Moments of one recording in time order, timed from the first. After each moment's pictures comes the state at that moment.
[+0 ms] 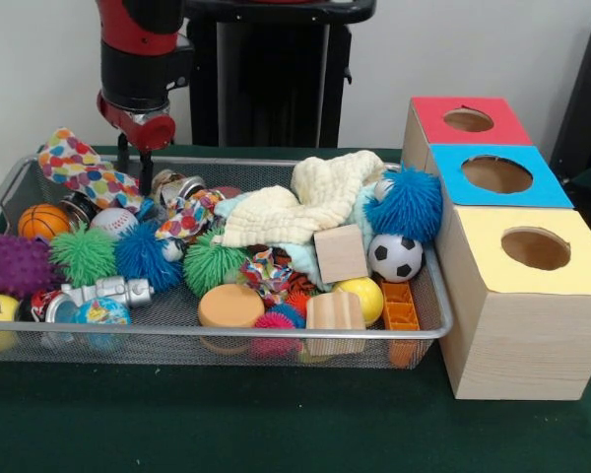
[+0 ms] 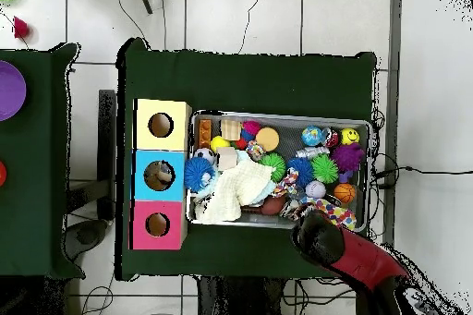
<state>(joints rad) -0.55 -0.53 -0.17 1.91 -0.16 0.12 2.14</state>
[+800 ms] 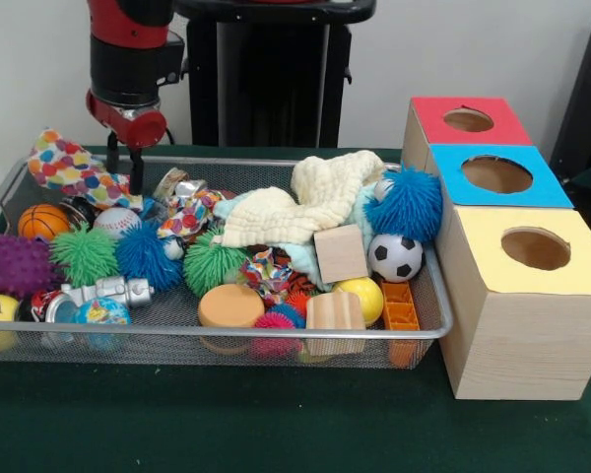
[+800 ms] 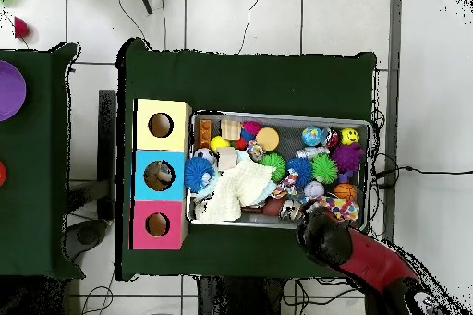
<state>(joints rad) -0.62 -0.58 -0.10 1.91 -0.21 0.09 2.14</state>
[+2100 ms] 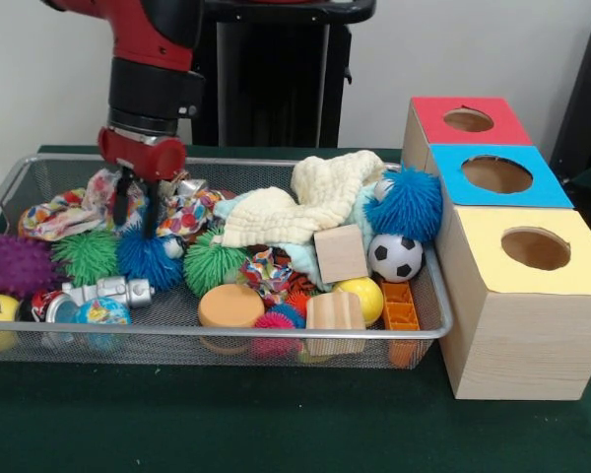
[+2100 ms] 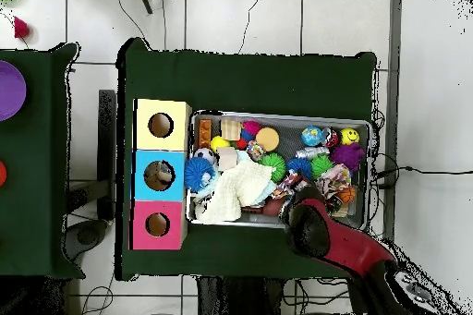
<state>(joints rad) -0.59 -0.51 -0.03 1.91 -0.22 -0.23 2.14</state>
